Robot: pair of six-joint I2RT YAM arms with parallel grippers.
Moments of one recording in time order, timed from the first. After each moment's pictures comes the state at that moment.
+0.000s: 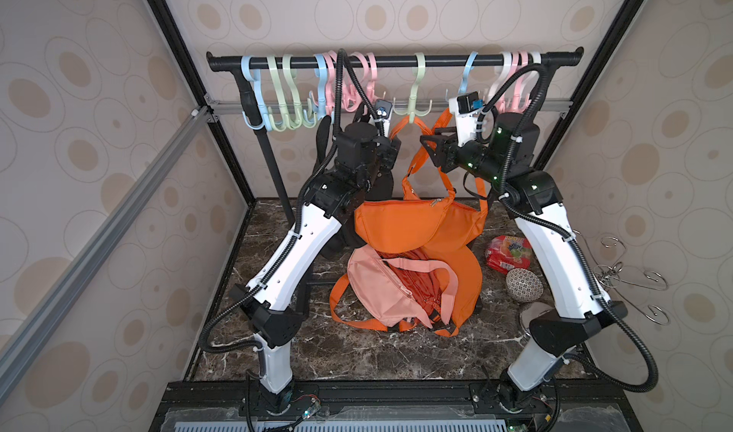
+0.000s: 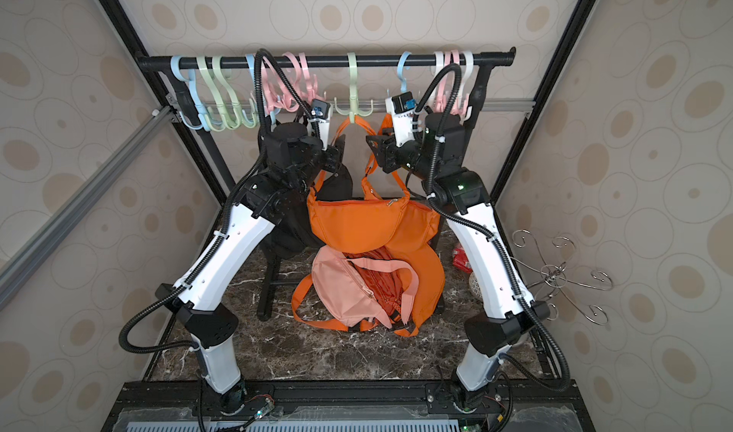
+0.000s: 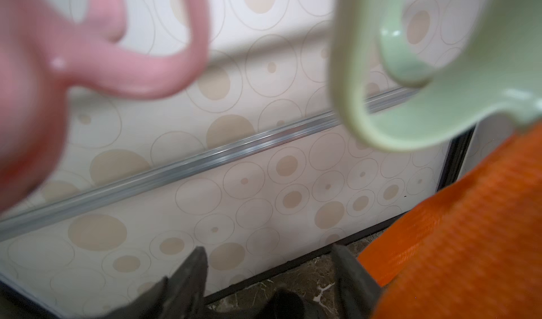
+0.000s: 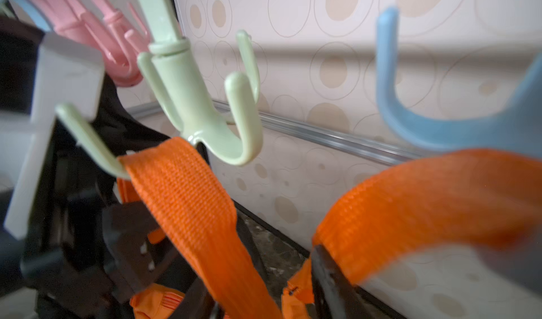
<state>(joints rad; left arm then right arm) -0.64 1.82 2.26 -0.48 -0.39 0.15 0.41 1.66 2.18 -0.55 -0.25 0.02</state>
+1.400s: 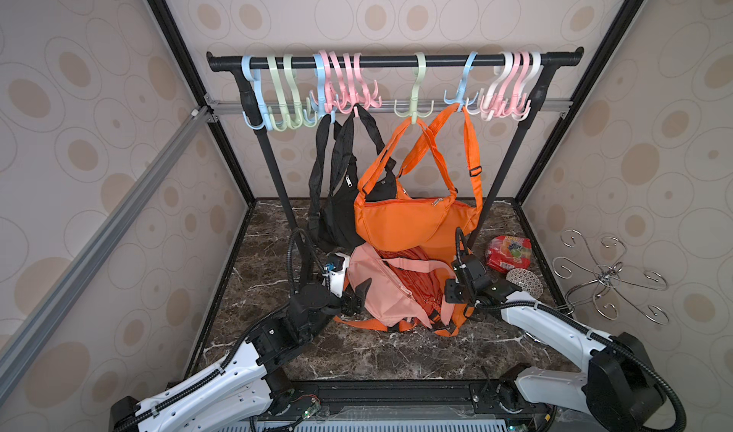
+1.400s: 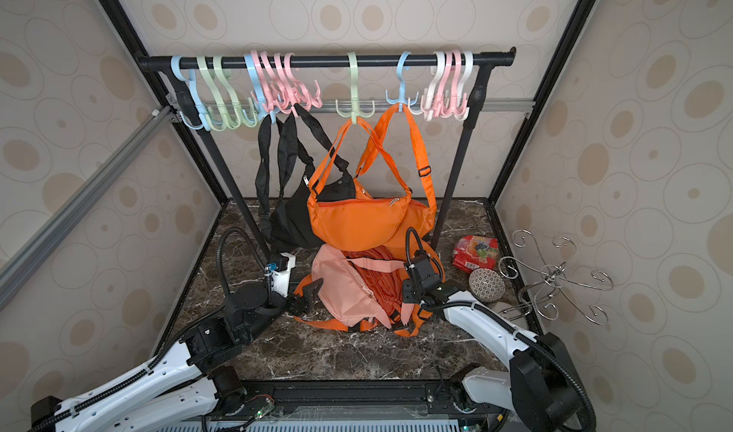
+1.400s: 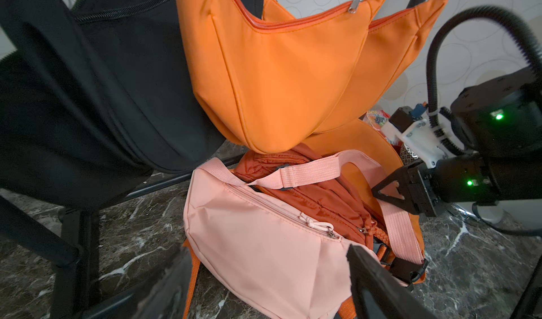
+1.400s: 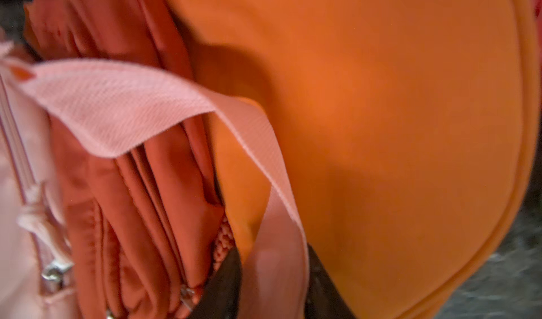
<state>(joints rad) -0.90 0.73 0.61 -0.16 -0.35 -0.26 0.49 1.22 0.69 -0.44 0.18 0.44</state>
